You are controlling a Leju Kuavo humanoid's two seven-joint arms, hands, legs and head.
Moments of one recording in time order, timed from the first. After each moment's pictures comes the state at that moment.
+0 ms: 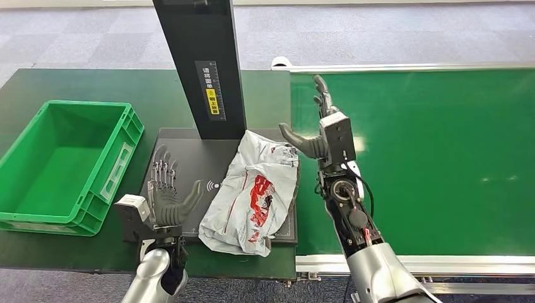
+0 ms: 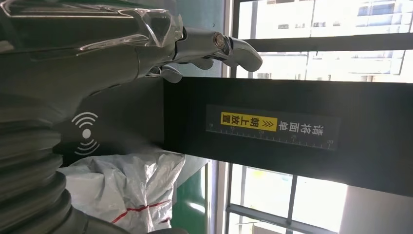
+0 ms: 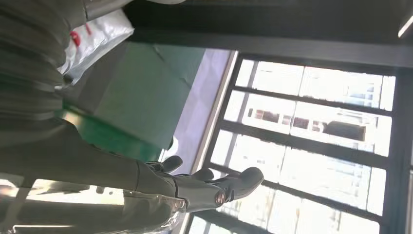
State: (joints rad) left arm -0.17 -0.18 -0.17 -1.30 0.15 0.25 -0.61; right arm -0.64 0.17 0.26 -0.87 0.11 -0.19 -0.51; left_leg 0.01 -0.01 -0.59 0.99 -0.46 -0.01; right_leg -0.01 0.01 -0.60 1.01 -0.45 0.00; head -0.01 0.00
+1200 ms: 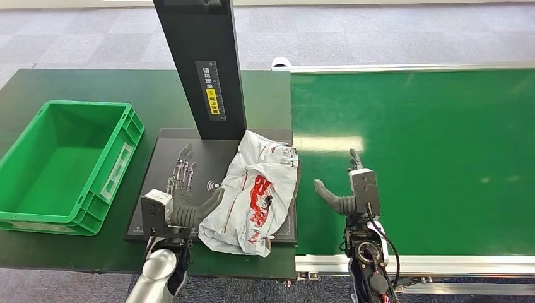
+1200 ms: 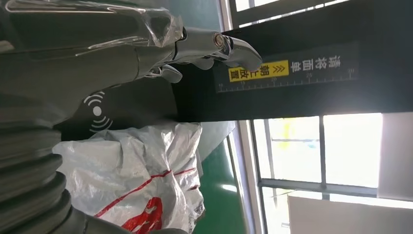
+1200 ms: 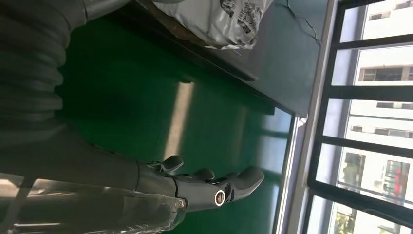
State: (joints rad) left arm -0.18 -0.20 -0.18 -1.30 -0.07 0.16 -0.49; right arm -0.27 0.16 0.04 -1.09 0.22 -0.17 -0.27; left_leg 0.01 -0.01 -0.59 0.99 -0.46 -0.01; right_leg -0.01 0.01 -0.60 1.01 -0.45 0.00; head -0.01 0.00
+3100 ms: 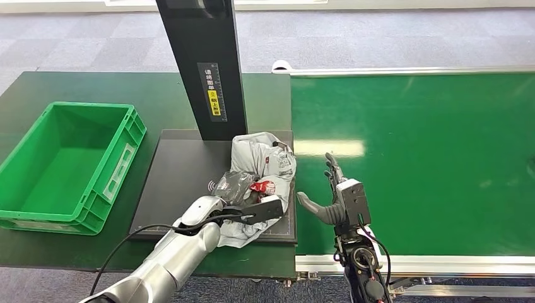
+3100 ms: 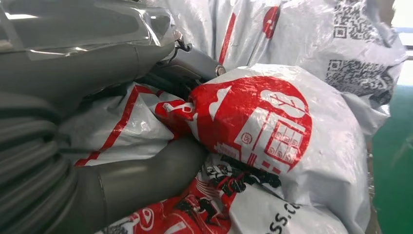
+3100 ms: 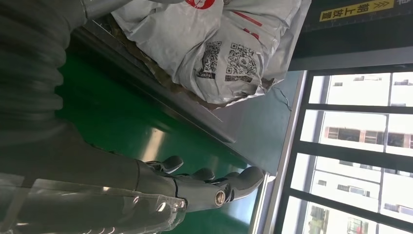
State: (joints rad) left arm -0.59 -0.21 -0.38 -0.68 -1.07 0.08 -0.10; right arm -0.24 0.17 0.06 -1.09 0.21 0.02 -0.38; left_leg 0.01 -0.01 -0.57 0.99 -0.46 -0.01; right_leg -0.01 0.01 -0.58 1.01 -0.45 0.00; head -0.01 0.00
